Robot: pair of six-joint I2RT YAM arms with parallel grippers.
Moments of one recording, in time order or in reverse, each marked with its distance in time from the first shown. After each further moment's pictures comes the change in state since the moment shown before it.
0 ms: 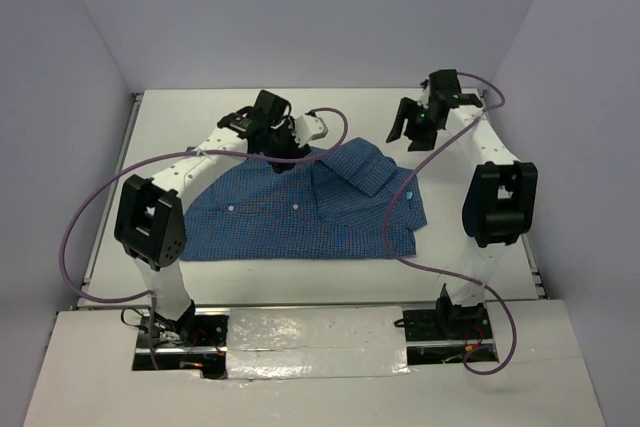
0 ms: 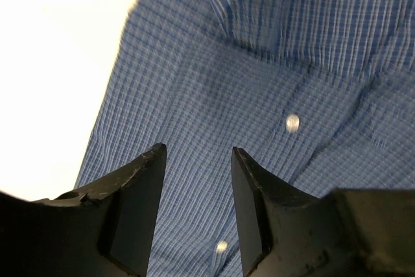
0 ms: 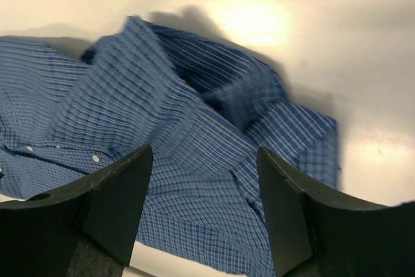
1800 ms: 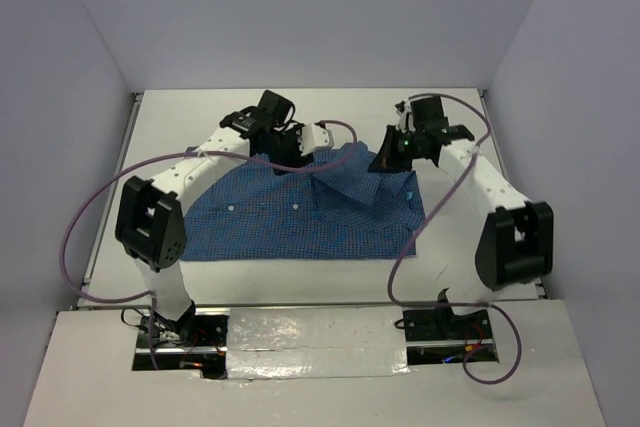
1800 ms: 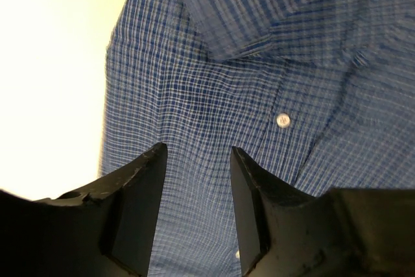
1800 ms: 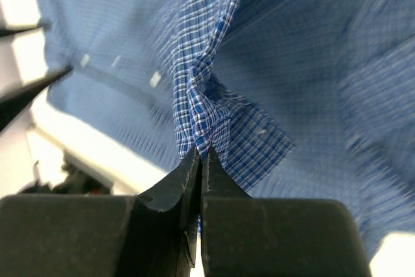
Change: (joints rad) left arm -0.024 0.029 0.031 -0.014 0.071 0.131; right arm 0.100 -0.299 -0.358 0.120 -0.169 0.069
